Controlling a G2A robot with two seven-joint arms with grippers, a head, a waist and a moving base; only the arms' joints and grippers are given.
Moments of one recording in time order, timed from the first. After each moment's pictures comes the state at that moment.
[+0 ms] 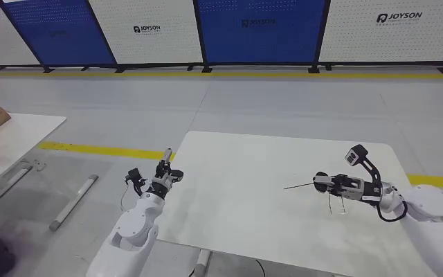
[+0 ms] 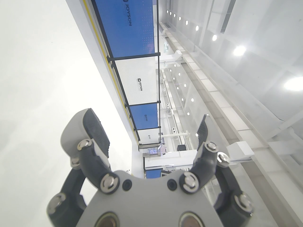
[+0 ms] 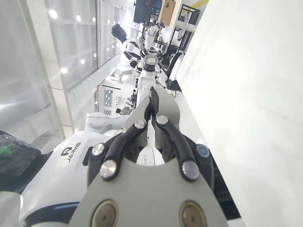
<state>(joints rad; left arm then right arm) 1.73 -1.15 -1.60 -1.80 -0.42 0.00 0.00 -0.88 -0.88 0.90 -1.20 0.76 -0.25 1.19</state>
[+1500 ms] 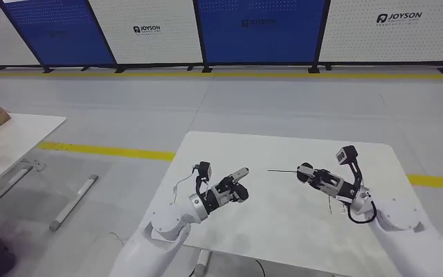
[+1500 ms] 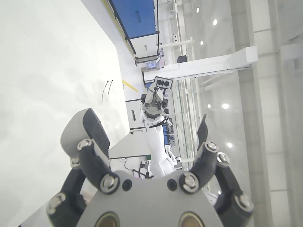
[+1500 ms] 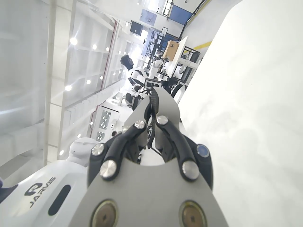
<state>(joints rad) 1.57 -1.16 -1.31 -1.87 -0.35 0.06 -0.49 -0.99 -0.94 0.89 -1.34 0.65 -0.34 0.78</state>
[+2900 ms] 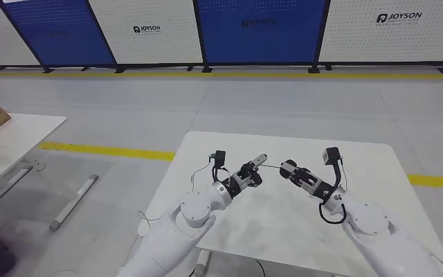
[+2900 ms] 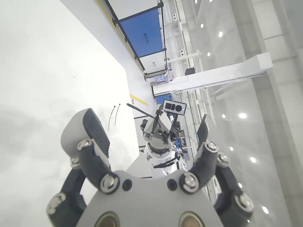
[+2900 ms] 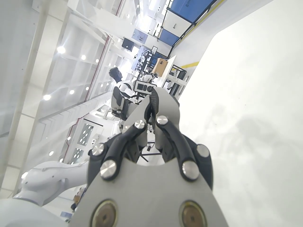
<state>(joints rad) 1.33 -1.20 -1.08 -1.71 -0.27 0.09 -0.23 -1.01 -1.00 0.80 -1.42 0.43 -0.31 0.44</state>
